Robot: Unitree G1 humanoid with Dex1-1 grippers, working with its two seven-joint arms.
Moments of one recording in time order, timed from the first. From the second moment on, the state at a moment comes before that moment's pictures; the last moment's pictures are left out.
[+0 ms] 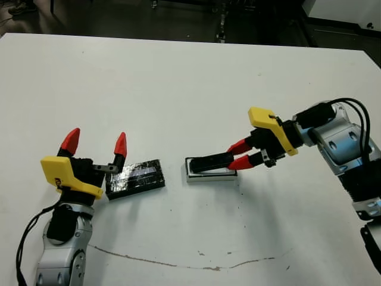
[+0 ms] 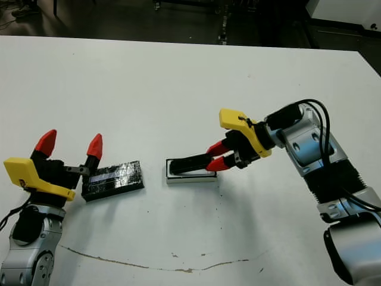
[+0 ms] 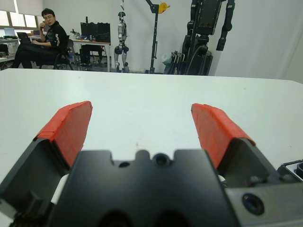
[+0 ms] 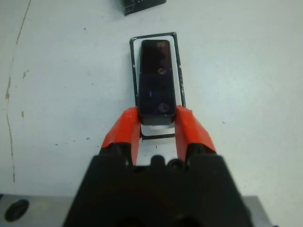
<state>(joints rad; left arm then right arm) 0.14 0.17 0.11 -0.32 -0.23 -0.01 -0.15 -0.77 -0.68 0.43 0.26 0.09 0.41 1.46</state>
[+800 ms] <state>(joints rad) 0.14 0.17 0.11 -0.32 -0.22 -0.01 -0.15 -0.78 -0.66 0.47 0.27 0.03 0.37 1.46</state>
